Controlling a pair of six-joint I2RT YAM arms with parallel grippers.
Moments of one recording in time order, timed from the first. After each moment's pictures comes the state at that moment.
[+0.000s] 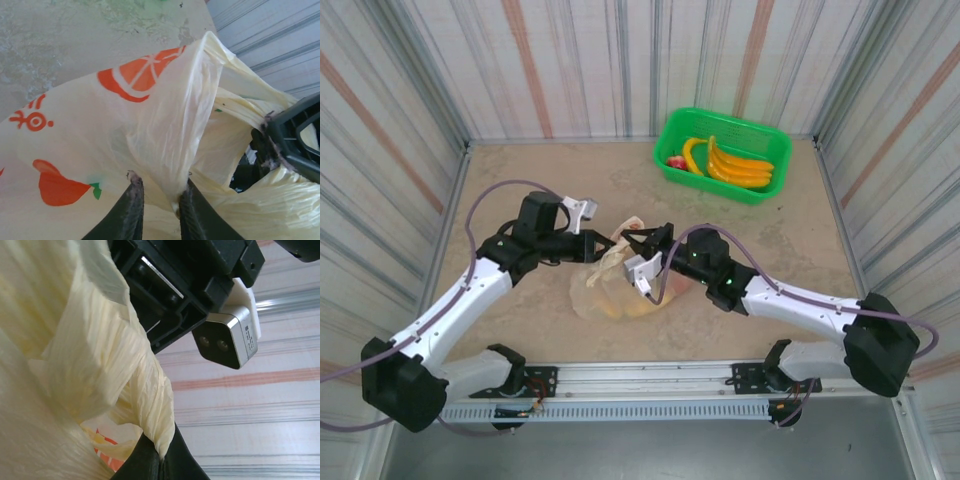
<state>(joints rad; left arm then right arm) -0.49 1.12 0.94 -0.52 0.58 -0.45 0.91 1.24 0.69 0.48 -0.11 -1.37</state>
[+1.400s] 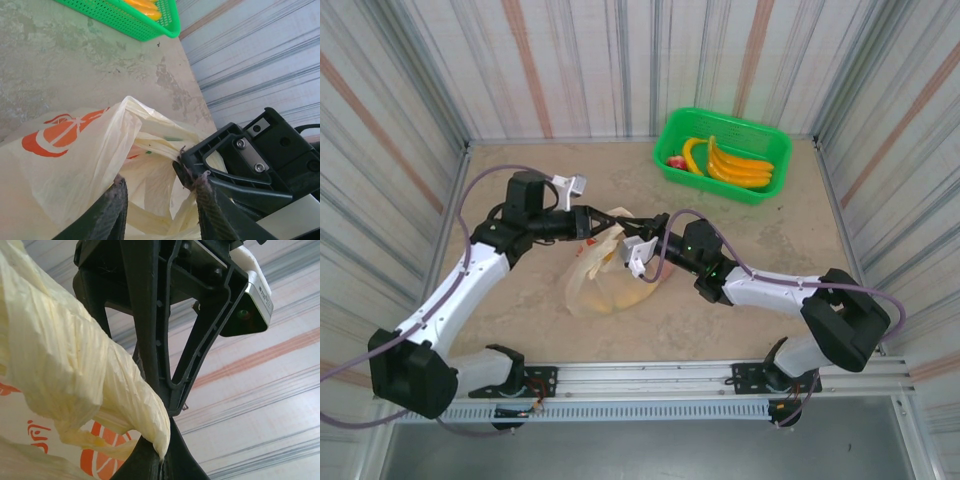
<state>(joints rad) -0.37 1.20 1.02 -0.42 0.73 -0.50 0.85 1.44 0.69 0.82 -0.17 -1.11</state>
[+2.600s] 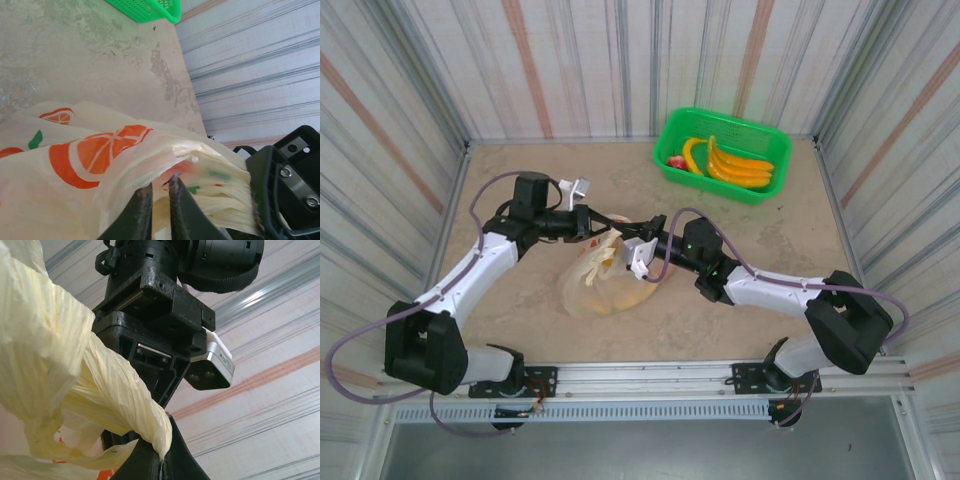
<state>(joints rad) -0.31 1.32 0.99 -0.34 0.88 -0.55 0.84 1.42 0.70 0.76 -0.27 -1.03</state>
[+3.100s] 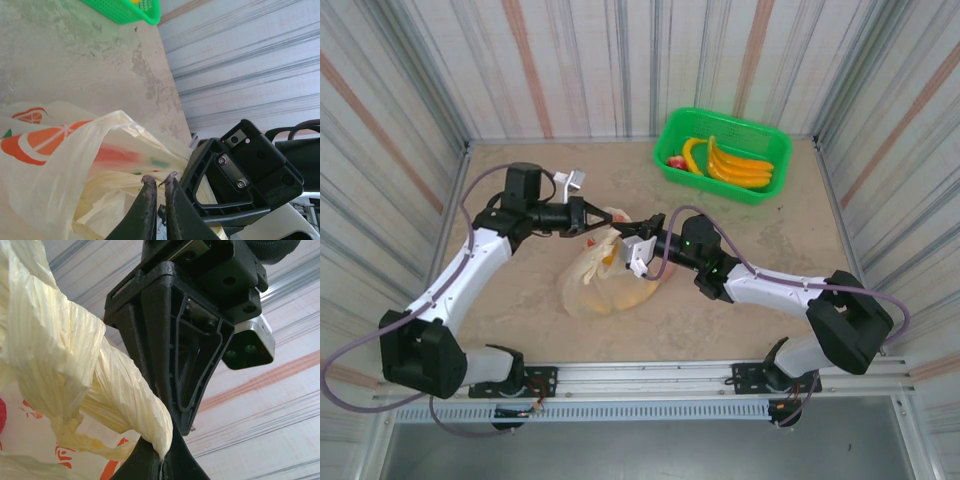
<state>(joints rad) -0.30 1.30 1.08 -0.46 0.95 -0.56 0.84 1.42 0.73 0.71 -0.29 -1.03</state>
